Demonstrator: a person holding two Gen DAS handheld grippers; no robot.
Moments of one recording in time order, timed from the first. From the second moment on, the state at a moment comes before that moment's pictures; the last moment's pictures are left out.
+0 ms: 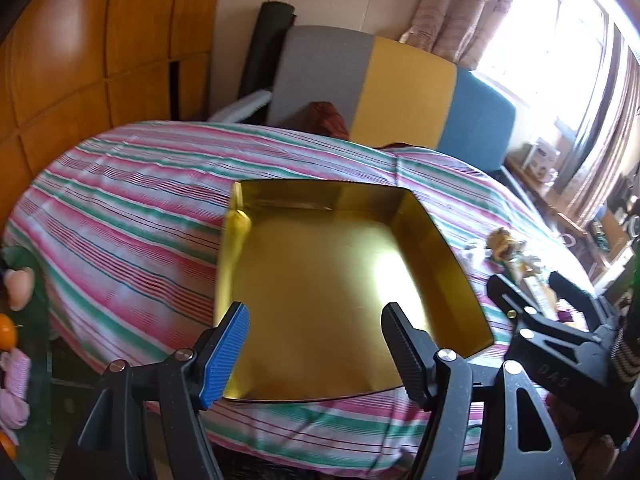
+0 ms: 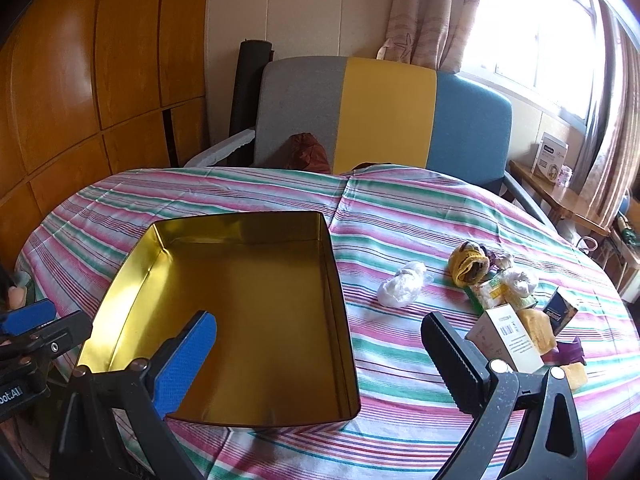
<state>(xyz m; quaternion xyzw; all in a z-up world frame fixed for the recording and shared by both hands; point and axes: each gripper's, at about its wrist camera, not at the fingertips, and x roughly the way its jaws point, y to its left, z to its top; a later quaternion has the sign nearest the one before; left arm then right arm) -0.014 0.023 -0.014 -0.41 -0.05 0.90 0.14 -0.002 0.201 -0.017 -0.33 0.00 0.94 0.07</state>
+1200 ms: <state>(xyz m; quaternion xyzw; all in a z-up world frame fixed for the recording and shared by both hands) -0.085 0.278 -0.032 -0.47 0.15 0.80 0.35 0.030 0.493 -0.035 -0.32 0.26 0.88 0.22</state>
